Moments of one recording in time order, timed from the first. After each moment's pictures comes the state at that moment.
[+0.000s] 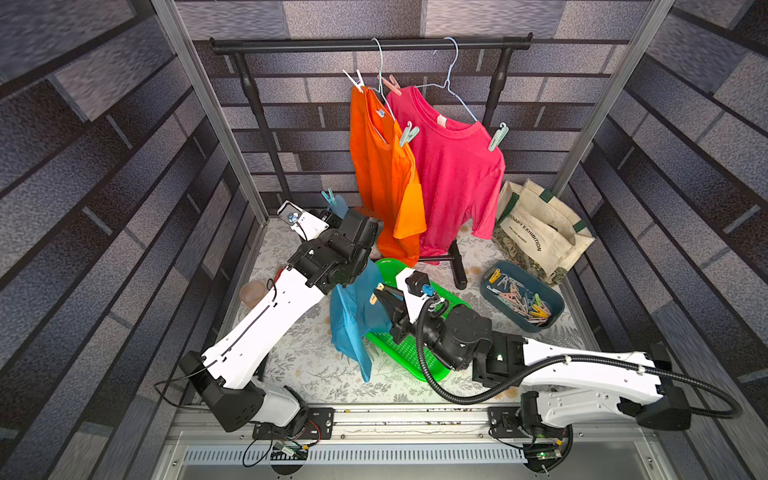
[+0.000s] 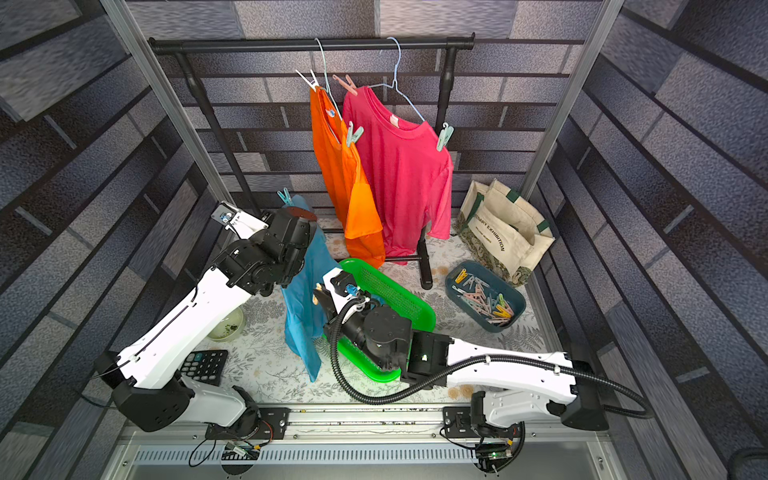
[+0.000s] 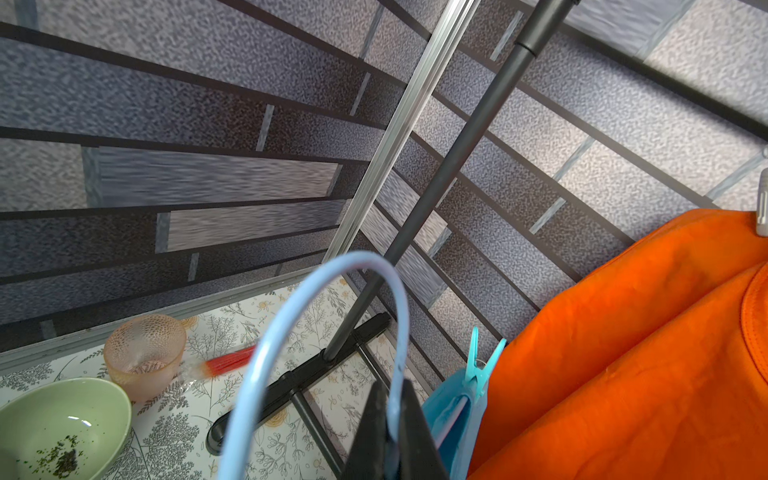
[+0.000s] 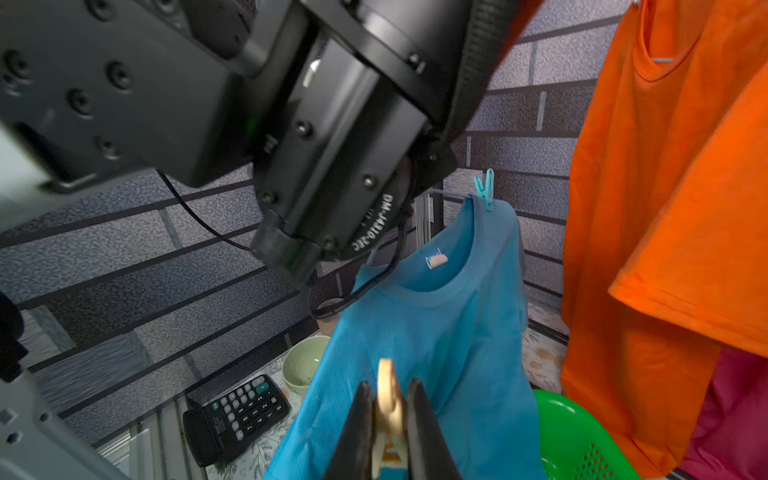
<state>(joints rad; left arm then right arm) -0.69 1.42 1.68 -0.93 -1.30 -1.19 1.40 1.26 1.09 0.23 0.53 0.05</state>
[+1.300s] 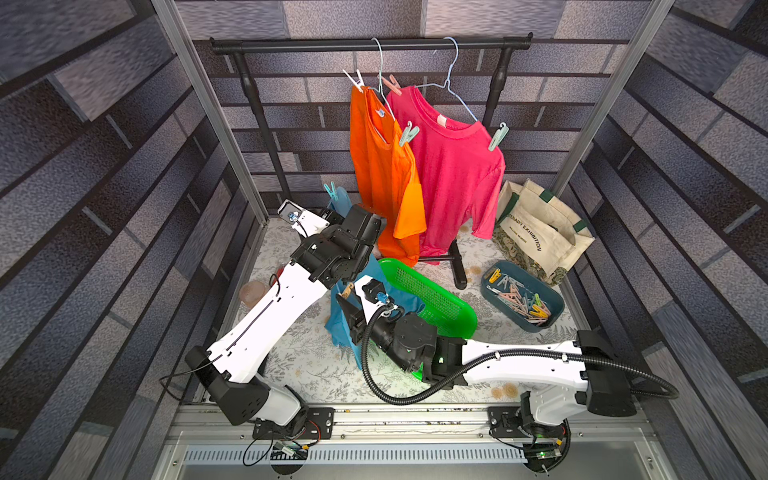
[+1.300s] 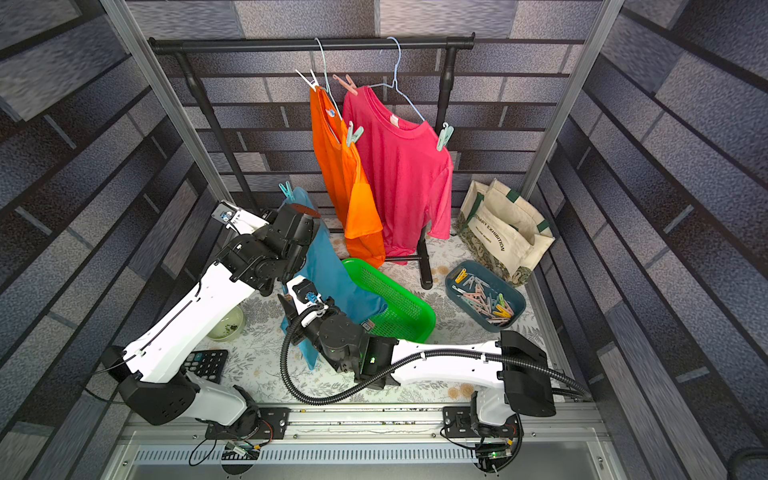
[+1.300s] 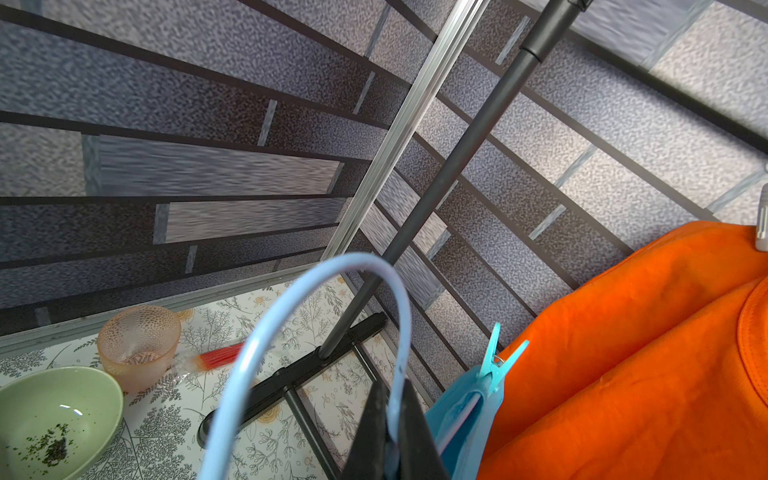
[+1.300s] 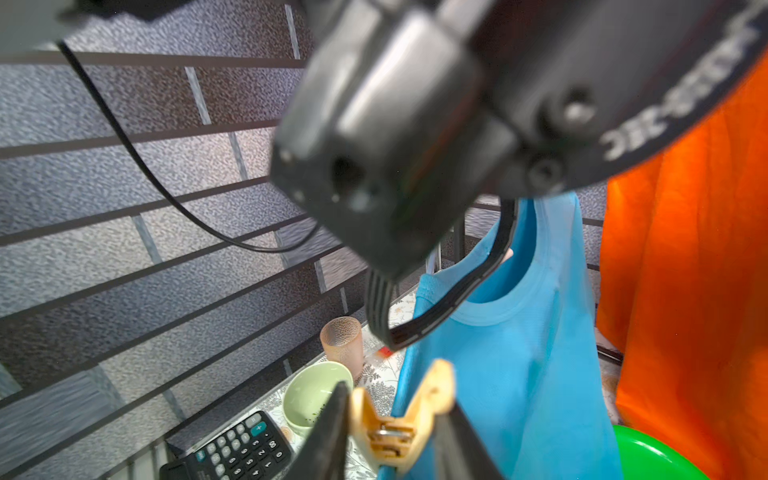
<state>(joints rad) -0.68 1.46 1.74 -0.99 -1.30 -1.26 1.42 1.54 1.16 0.45 0.58 0.06</state>
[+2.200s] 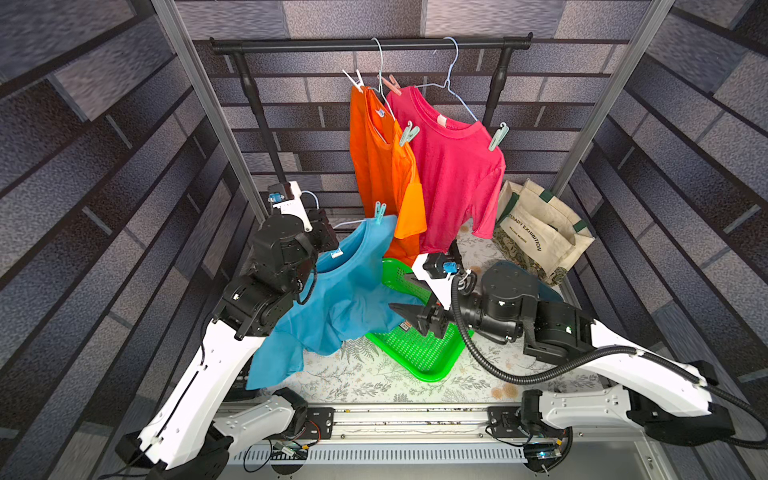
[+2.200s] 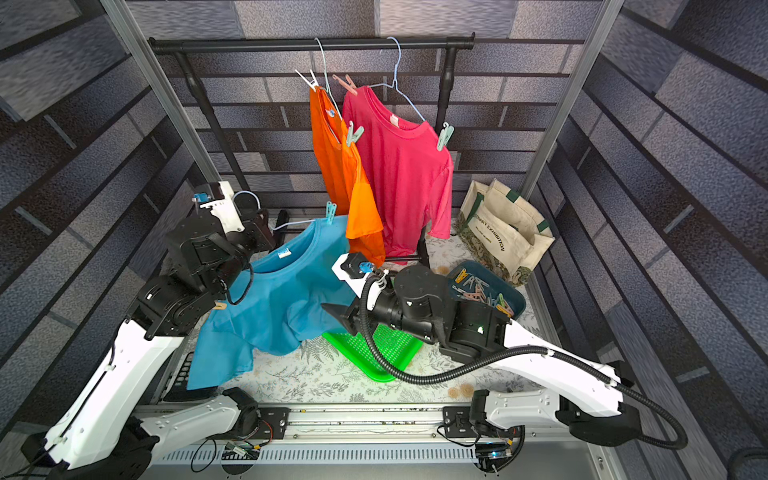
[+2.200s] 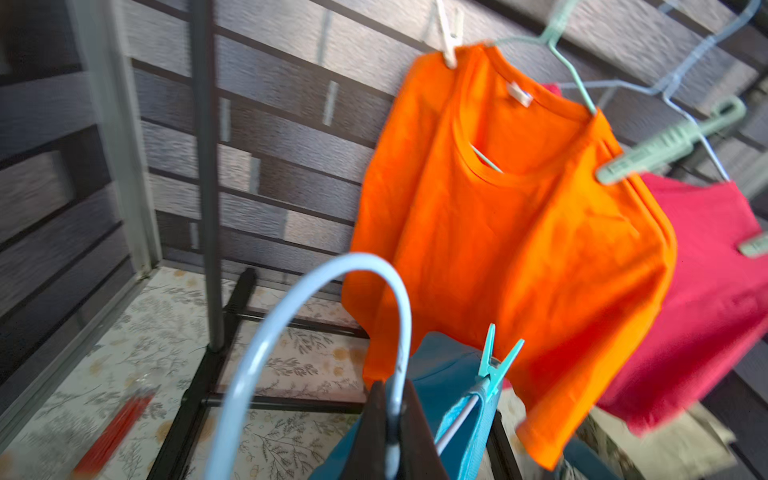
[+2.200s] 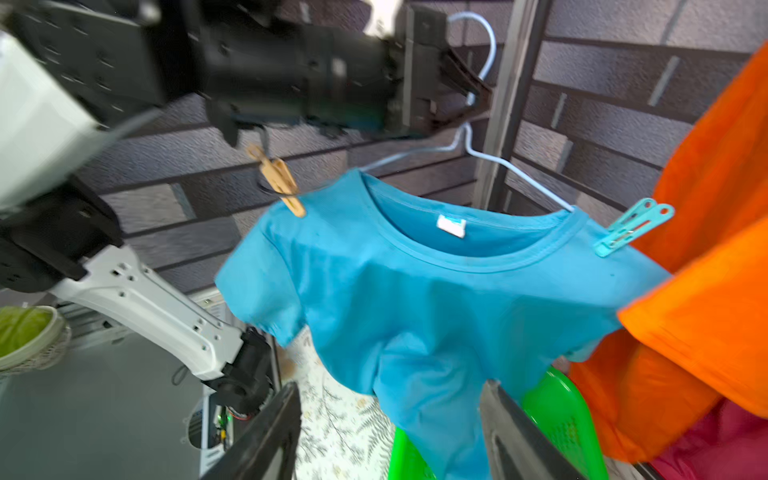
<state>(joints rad) -0.54 1.07 1.51 -0.60 -0.30 -0.36 1.18 1.12 1.42 -0.57 0.05 0.01</state>
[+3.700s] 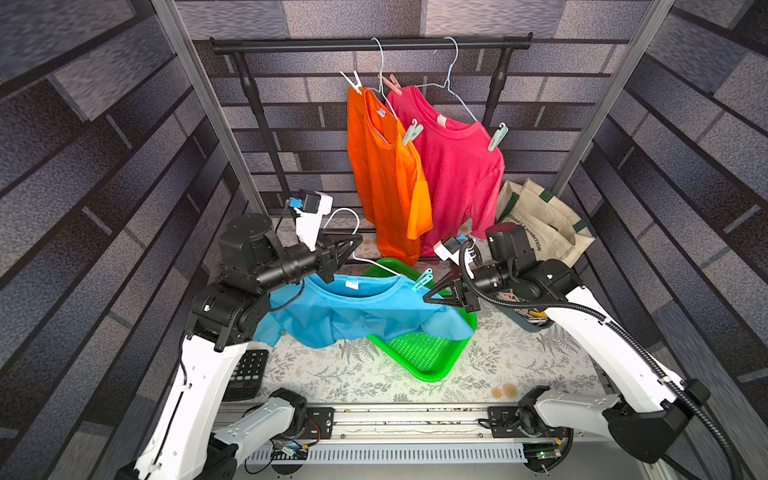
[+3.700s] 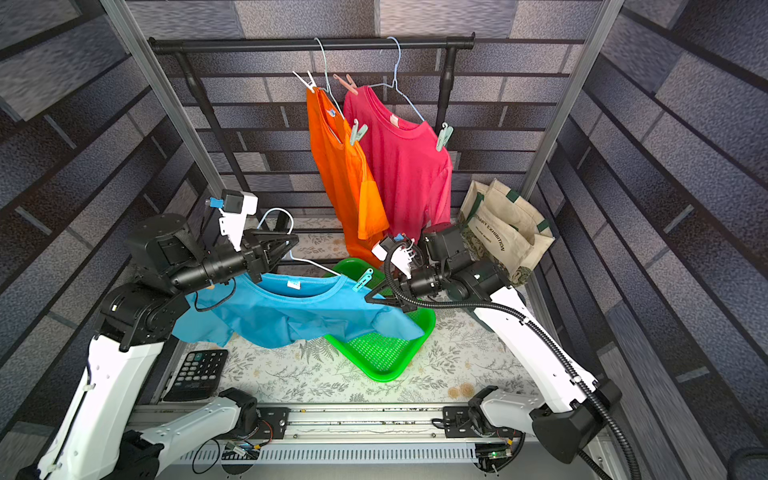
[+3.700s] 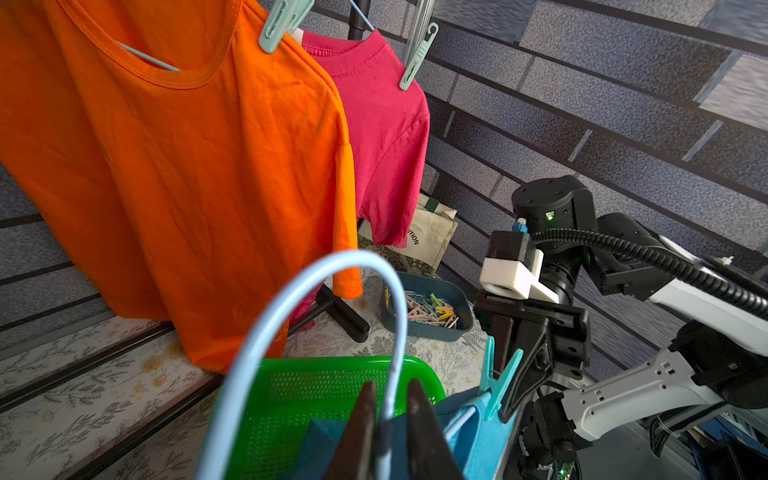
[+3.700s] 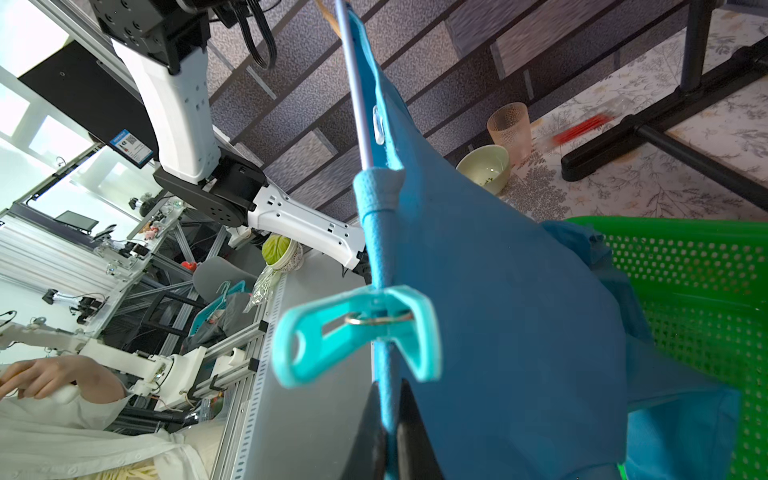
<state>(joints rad) -0.36 1.03 1.57 -0.70 0.59 -0.17 0.58 1.23 1.37 -0.79 -1.05 0.01</state>
